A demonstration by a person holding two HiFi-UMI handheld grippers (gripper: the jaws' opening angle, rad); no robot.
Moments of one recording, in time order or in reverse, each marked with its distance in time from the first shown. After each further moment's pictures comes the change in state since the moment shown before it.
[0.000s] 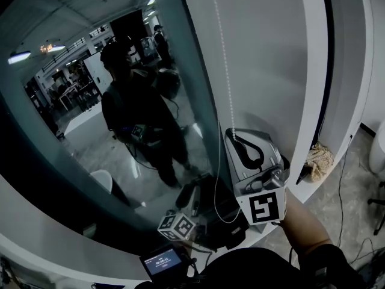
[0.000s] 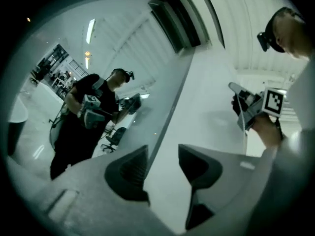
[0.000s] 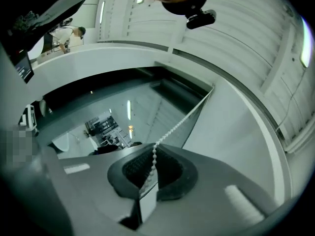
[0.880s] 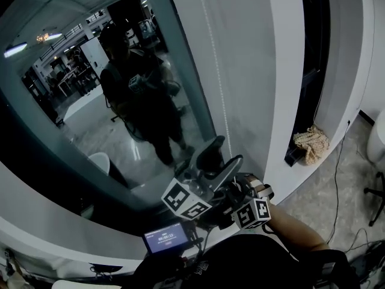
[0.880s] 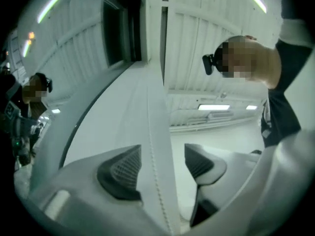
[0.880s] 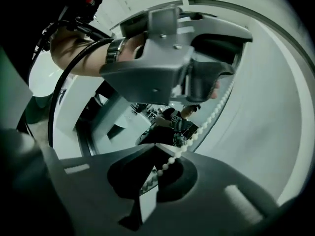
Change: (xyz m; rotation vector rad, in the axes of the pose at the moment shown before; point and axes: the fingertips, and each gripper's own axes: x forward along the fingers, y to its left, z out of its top) left arm 0.021 -0.281 0.096 0.167 -0.215 -0.724; right arm -0.146 0.186 -0.145 0.105 0.408 0.497
